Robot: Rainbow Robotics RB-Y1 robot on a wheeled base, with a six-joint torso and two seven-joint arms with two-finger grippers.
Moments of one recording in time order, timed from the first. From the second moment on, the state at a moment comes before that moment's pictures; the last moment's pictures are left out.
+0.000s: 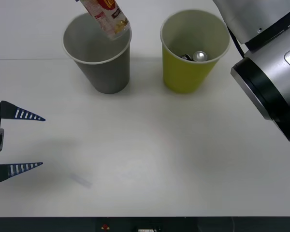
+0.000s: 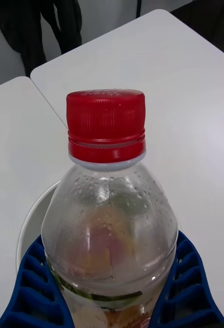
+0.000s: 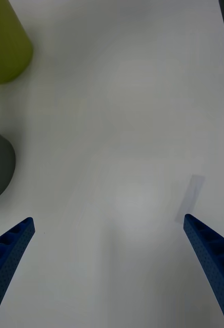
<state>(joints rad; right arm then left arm) -1.60 -0.20 0.42 -0.91 2.26 -1.17 -1.33 0.26 1.13 0.26 -2.01 -1.31 -1.13 -0.09</state>
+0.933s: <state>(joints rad) -1.62 -0.14 0.47 -0.77 2.22 -1.02 -1.27 0.26 1.13 0.26 -2.01 -1.31 -1.13 -0.09</state>
